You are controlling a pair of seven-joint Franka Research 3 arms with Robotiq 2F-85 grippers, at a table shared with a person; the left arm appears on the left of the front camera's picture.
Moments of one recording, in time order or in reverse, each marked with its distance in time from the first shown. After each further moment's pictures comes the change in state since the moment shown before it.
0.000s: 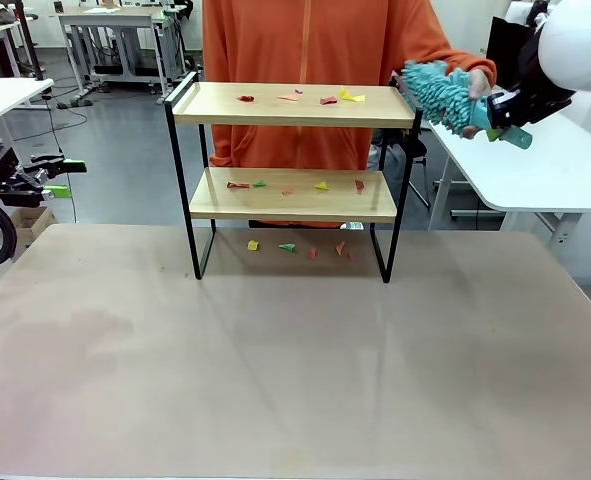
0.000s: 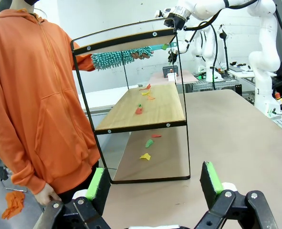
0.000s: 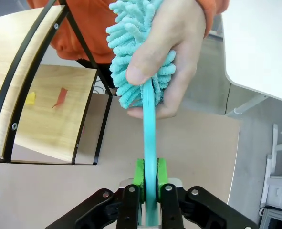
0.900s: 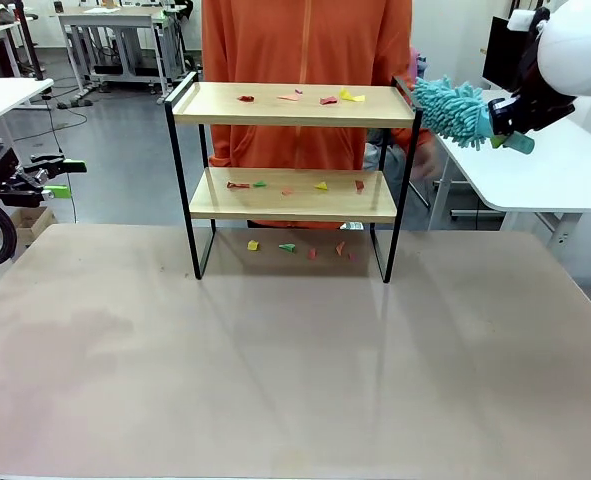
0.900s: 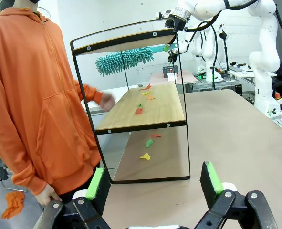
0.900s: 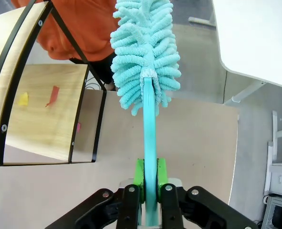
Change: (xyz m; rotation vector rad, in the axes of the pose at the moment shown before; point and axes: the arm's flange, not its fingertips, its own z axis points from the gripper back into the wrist) left arm 0.000 0.000 0.000 0.000 0.000 0.000; right arm -0.004 0.000 -0.004 -0.026 0.034 -0.054
